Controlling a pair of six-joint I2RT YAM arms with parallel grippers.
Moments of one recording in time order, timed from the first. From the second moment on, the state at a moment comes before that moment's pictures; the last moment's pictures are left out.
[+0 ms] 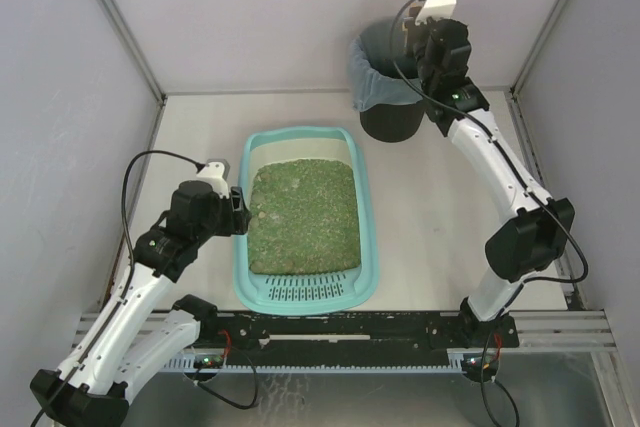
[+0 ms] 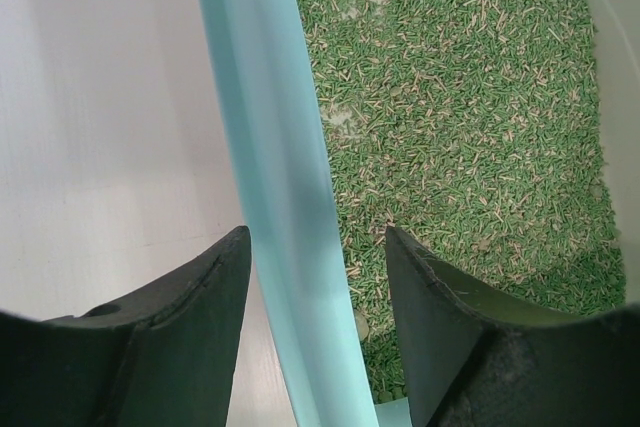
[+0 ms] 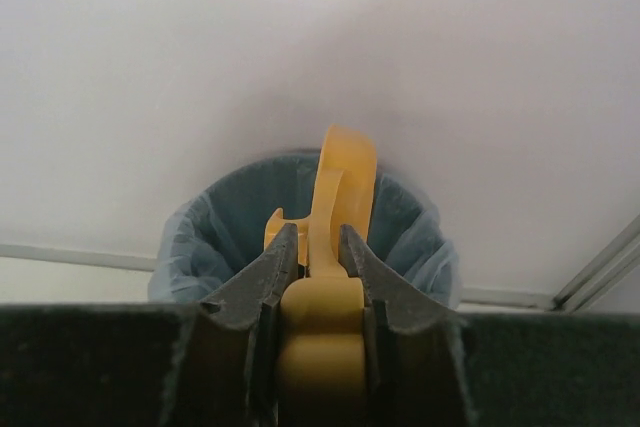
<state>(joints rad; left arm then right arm) -0.40 0.72 0.75 -0.66 -0.09 -0.29 0.33 1.69 1.78 -0.02 0.28 -0.07</state>
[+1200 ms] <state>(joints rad) -0.40 0.81 0.75 -0.67 -0.10 -0.29 0.80 1.29 1.19 -0.16 0.08 0.49</state>
